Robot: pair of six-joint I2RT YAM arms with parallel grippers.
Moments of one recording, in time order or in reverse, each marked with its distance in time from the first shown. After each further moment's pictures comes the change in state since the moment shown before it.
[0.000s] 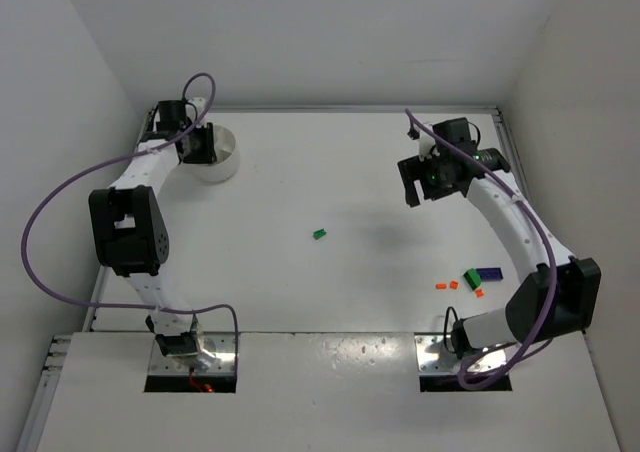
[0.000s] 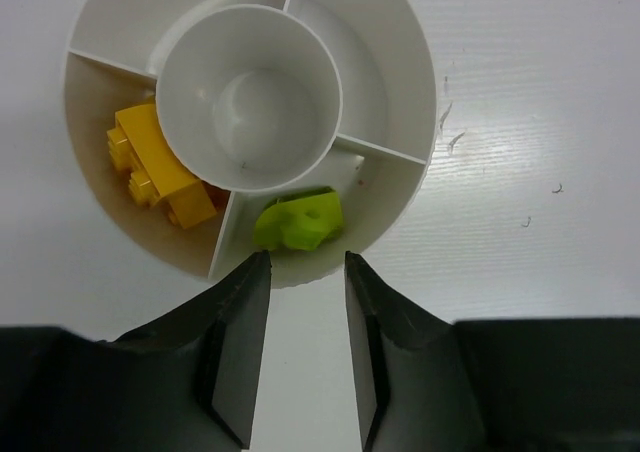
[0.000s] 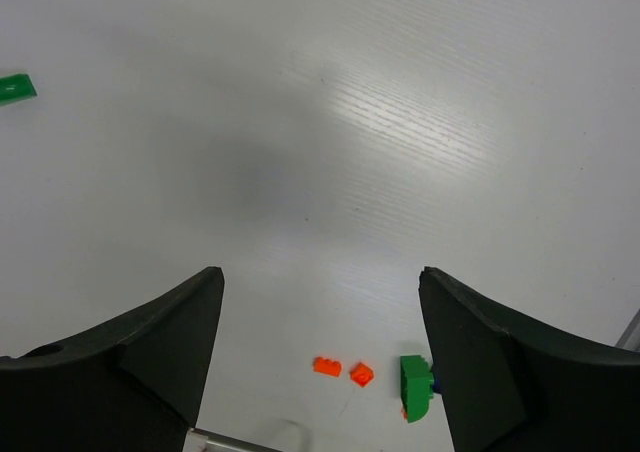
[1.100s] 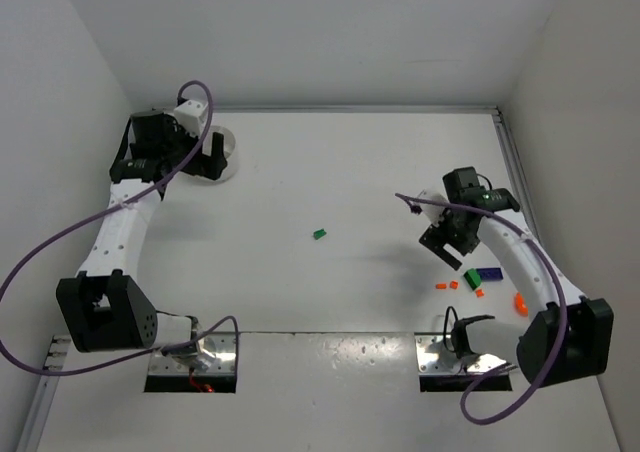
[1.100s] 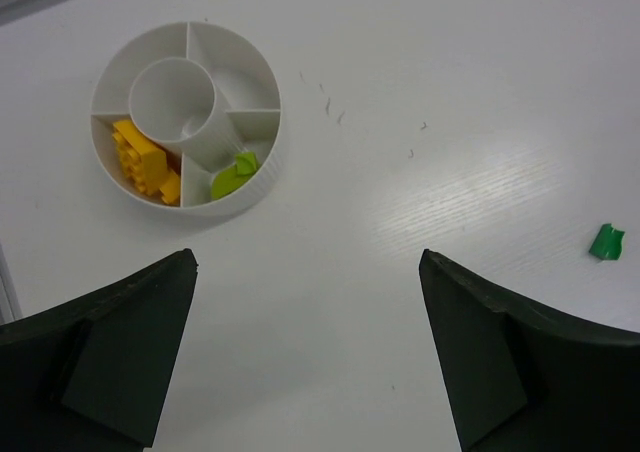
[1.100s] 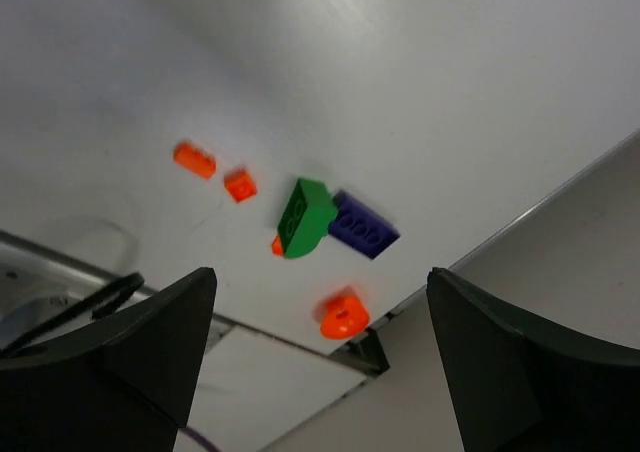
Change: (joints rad) left arm -0.014 -0.502 -0.222 -0.030 0.198 0.209; right arm -0.047 -0.253 -0.321 -0.170 0.140 -0.546
